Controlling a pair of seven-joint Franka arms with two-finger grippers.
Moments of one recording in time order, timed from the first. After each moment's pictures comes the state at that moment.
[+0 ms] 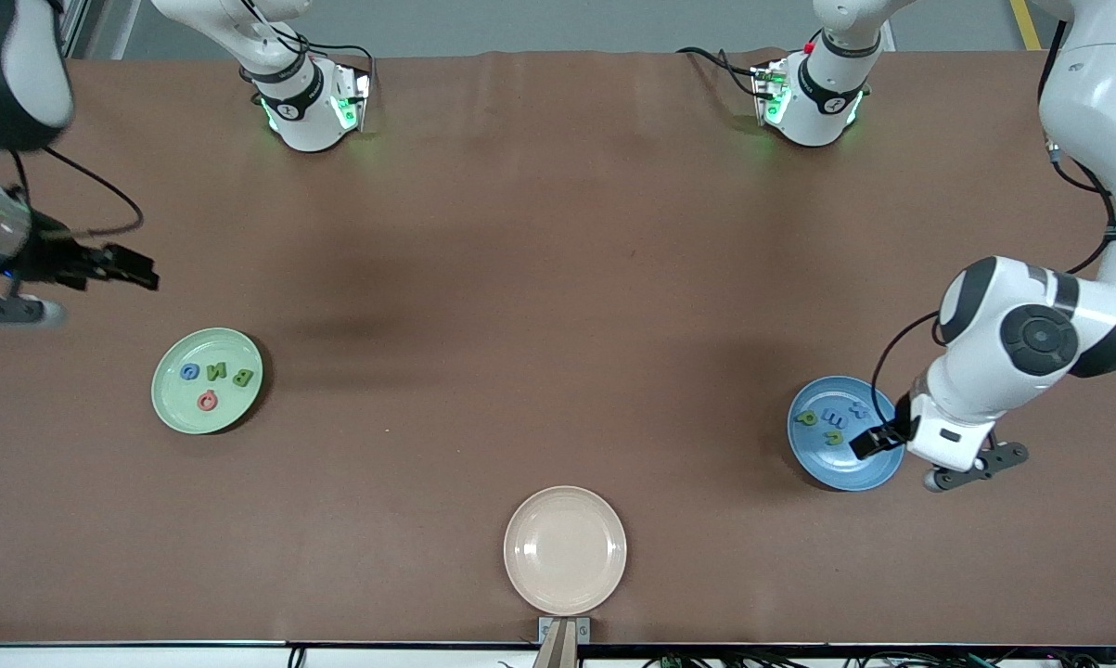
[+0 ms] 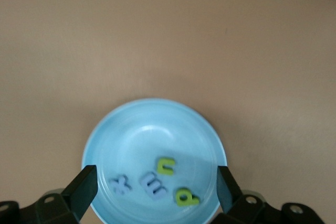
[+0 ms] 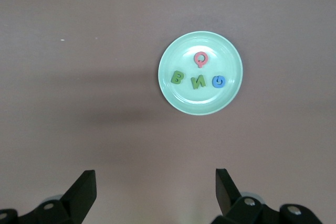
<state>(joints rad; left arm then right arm) 0.53 0.67 -0.76 -1.59 0.62 2.20 -0.72 0.03 0.01 -0.09 -1.69 0.00 1.60 -0.04</state>
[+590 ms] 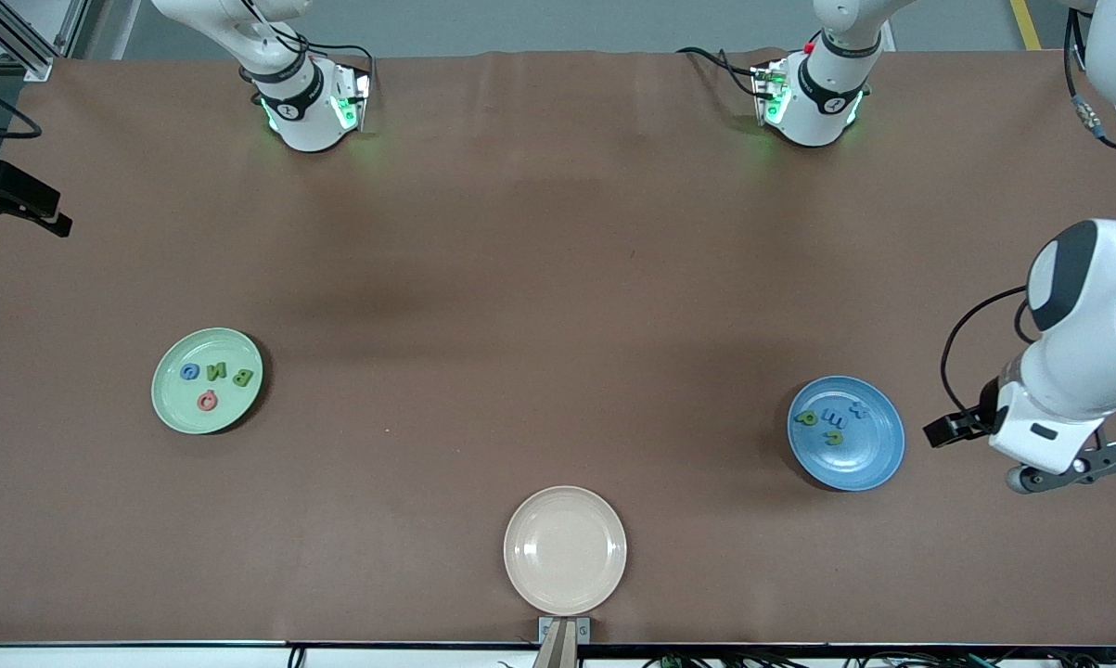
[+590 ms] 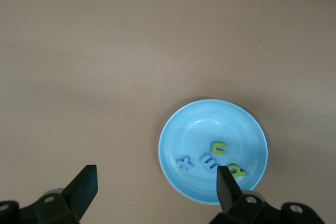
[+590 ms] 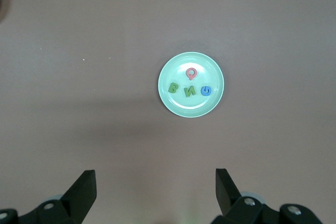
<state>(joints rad) 0.53 0.60 -0.80 -1.38 0.61 1.81 -0.55 0.03 0.01 -0.10 -1.44 0.00 1.44 -0.04</state>
